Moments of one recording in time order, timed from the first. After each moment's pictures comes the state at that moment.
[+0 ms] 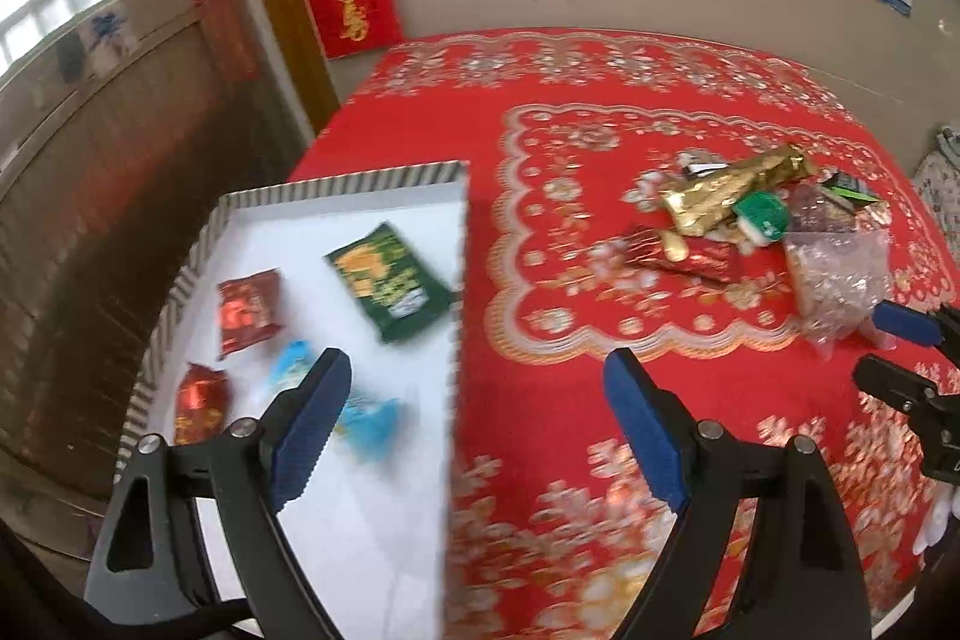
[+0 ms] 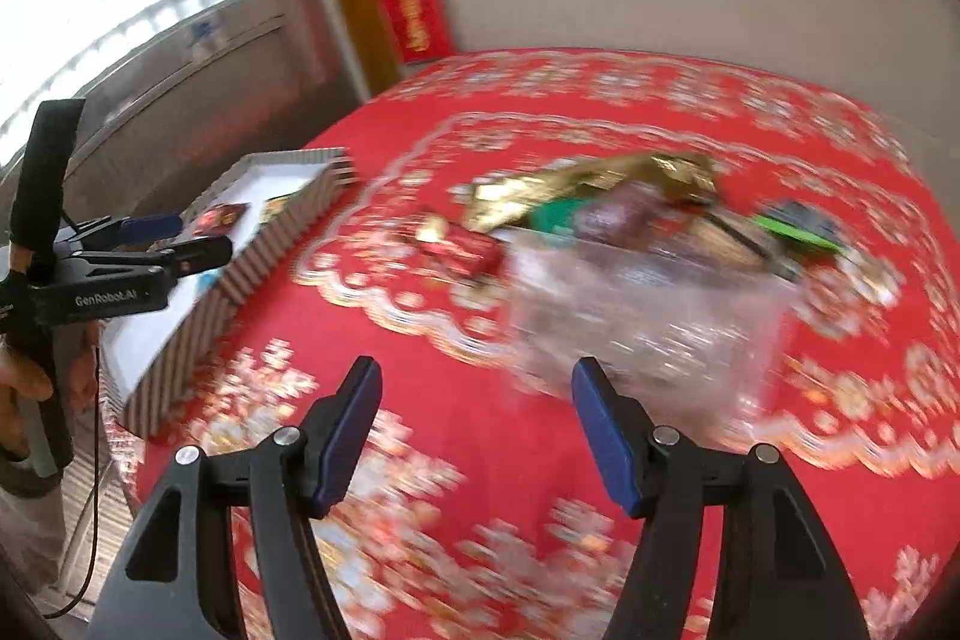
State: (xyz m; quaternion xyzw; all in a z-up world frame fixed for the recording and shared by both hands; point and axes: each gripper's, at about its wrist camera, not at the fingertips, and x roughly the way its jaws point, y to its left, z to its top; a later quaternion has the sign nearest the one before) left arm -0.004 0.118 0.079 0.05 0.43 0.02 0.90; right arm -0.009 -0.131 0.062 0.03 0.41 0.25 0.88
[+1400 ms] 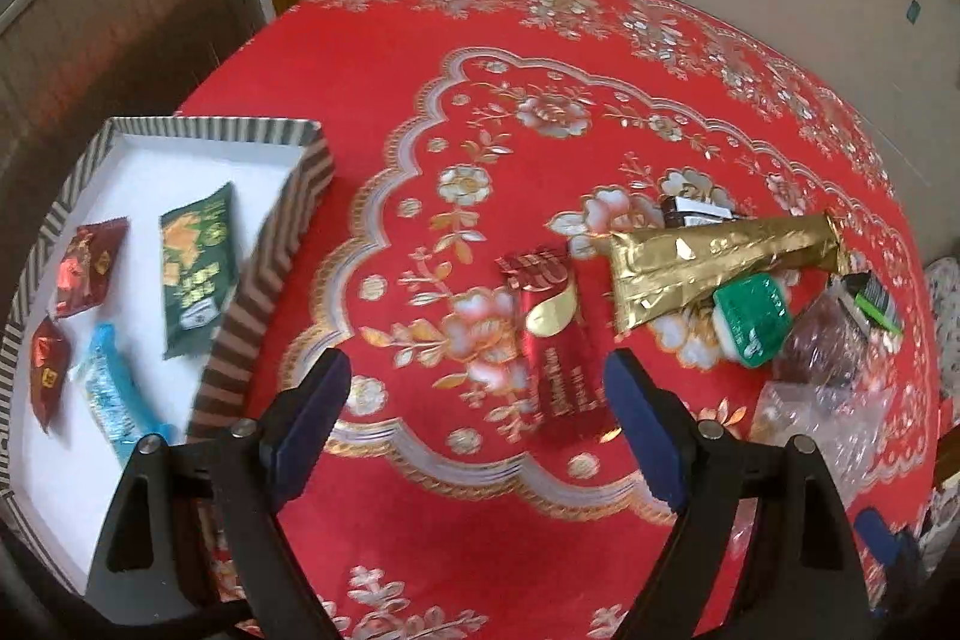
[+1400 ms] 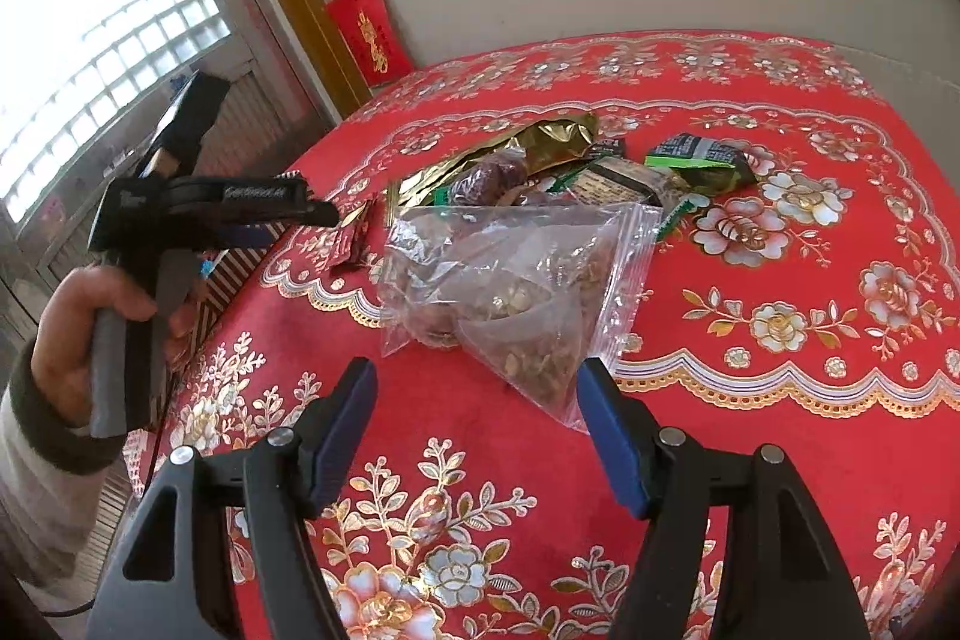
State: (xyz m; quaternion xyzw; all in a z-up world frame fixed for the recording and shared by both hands) left arm 0.093 0.057 0.040 -0.07 0.51 0.06 0.85; right arm -0.012 -0.196 0.041 0.10 0.40 0.25 0.88
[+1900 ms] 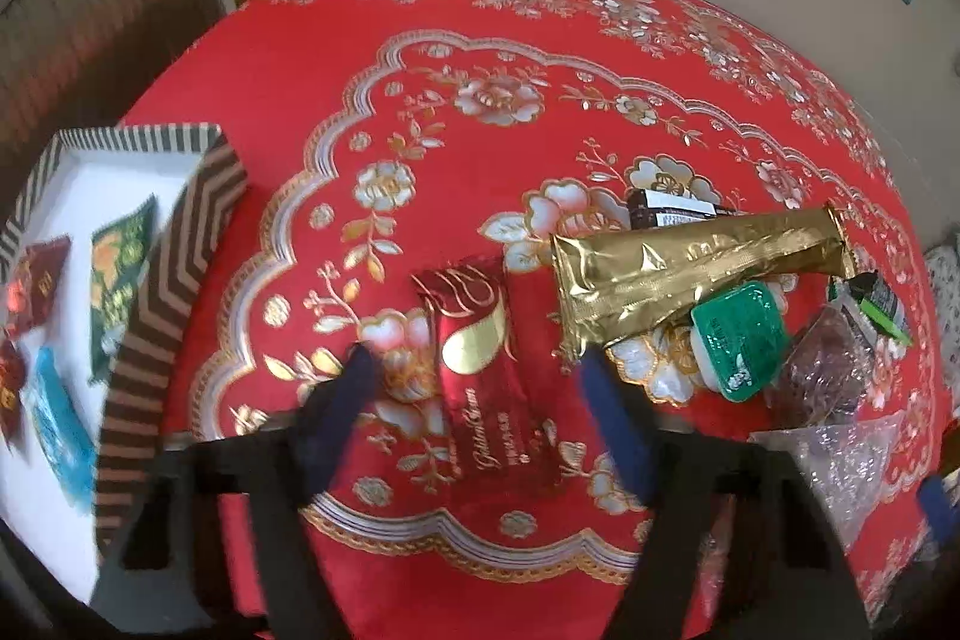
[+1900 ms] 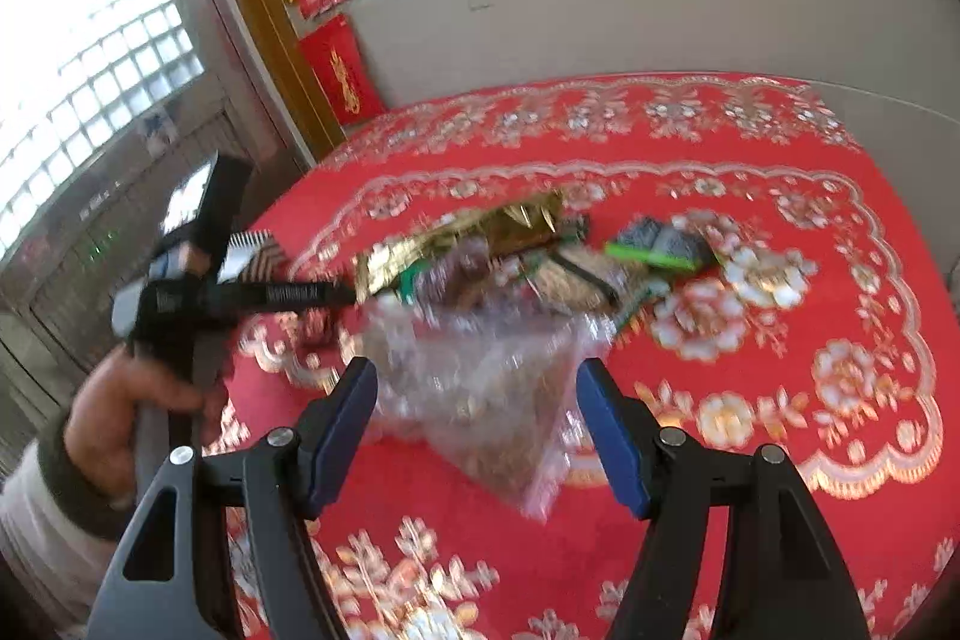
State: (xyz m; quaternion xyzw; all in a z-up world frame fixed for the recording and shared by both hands) left arm 0.115 0.032 0.022 -0.06 0.52 0.05 0.85; right arm 0.022 -0.206 0.073 0.10 0.38 0.22 0.89
